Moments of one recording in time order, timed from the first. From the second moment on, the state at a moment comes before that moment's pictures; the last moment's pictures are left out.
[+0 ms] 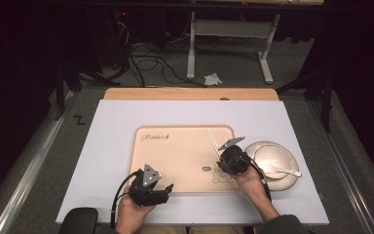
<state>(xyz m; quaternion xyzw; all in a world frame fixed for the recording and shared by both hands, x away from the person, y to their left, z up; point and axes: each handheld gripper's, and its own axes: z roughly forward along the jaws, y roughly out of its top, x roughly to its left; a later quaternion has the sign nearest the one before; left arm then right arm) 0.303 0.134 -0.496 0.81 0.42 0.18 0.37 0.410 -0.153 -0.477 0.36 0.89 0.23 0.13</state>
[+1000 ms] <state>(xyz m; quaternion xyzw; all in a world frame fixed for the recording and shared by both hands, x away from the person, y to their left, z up) 0.322 0.104 -0.498 0.85 0.35 0.15 0.37 0.379 -0.199 -0.450 0.40 0.85 0.29 0.16</state>
